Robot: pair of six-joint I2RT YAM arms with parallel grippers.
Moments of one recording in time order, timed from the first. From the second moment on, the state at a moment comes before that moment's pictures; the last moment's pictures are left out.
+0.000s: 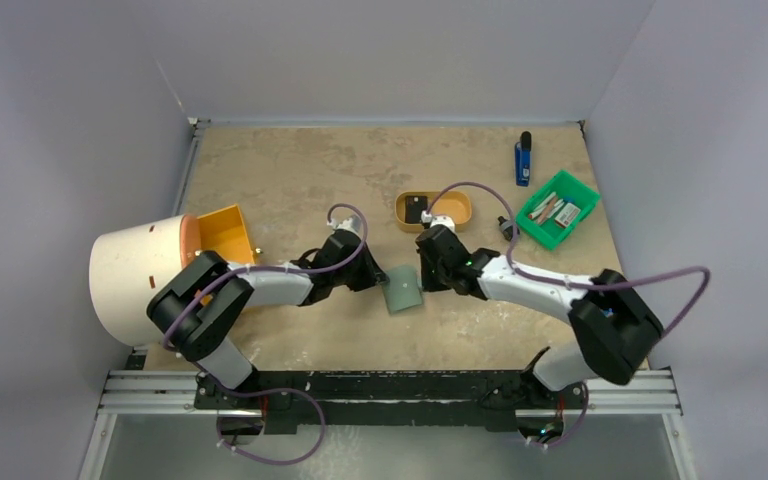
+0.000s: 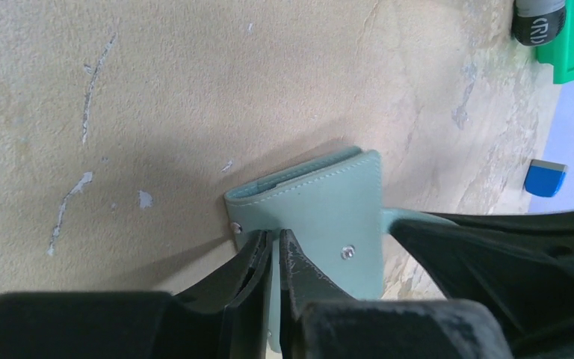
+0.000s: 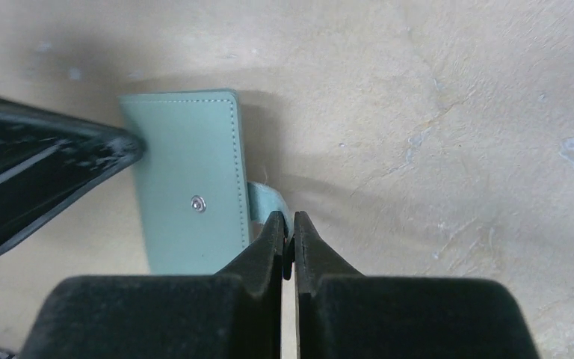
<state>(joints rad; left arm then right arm) -0.72 1.62 0.64 0.27 0.06 -0.98 0.77 1.50 0.80 -0.31 0.22 0.57</state>
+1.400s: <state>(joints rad) -0.78 1.48 0.69 0.18 0.05 -0.87 0.79 1.14 0.63 -0.15 0.06 0.54</state>
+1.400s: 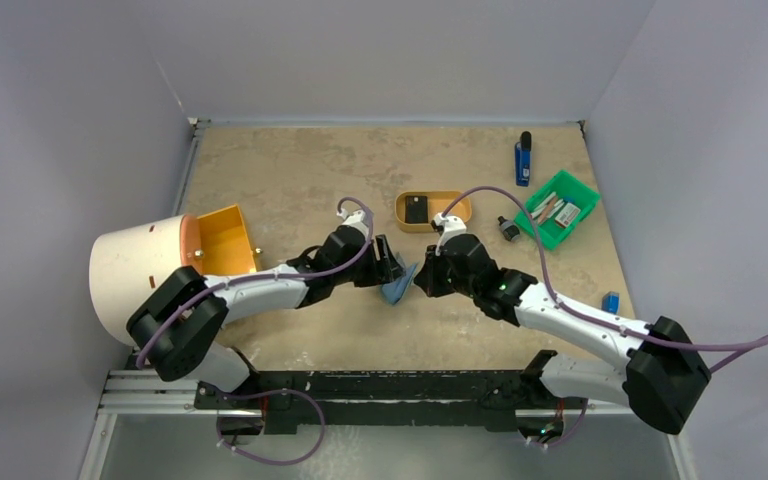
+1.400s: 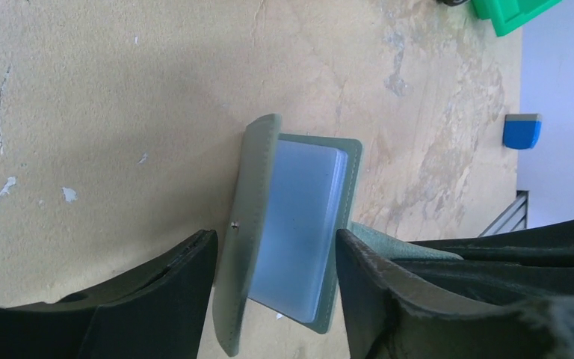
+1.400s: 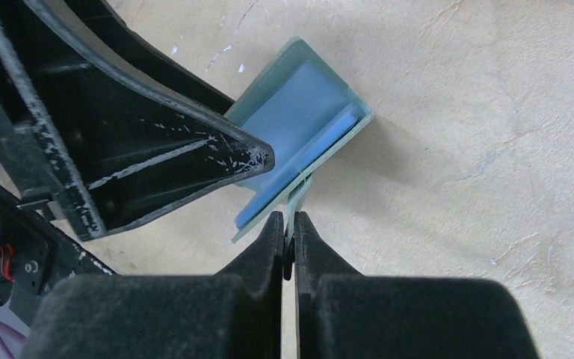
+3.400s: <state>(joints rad) -0.83 1.42 0.64 -0.04 -0.32 -0.96 0.70 1.41 0.65 0.00 -0.08 0.83</state>
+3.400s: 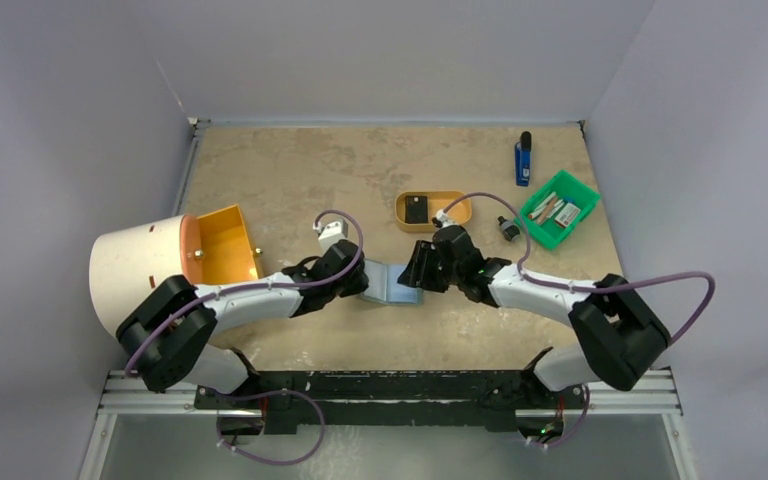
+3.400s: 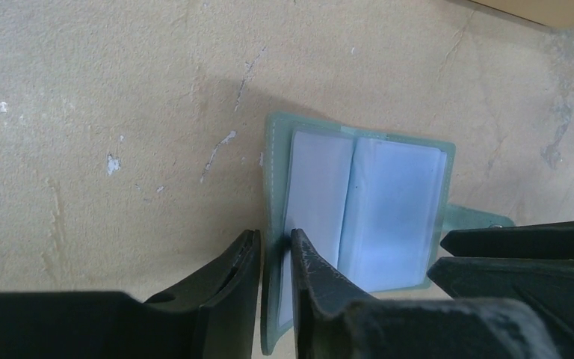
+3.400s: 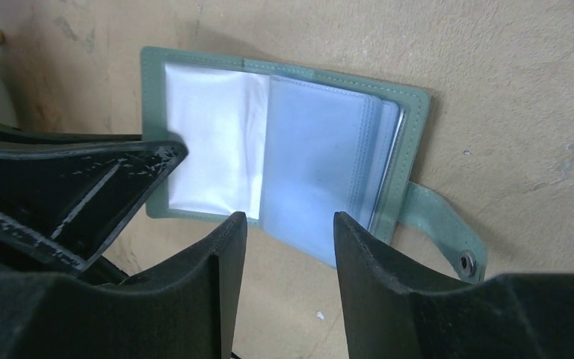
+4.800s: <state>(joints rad) -0.83 1.56 0.73 -0.01 -0.19 -0.90 0.70 1.43 0.63 -0.03 -0.06 0.77</state>
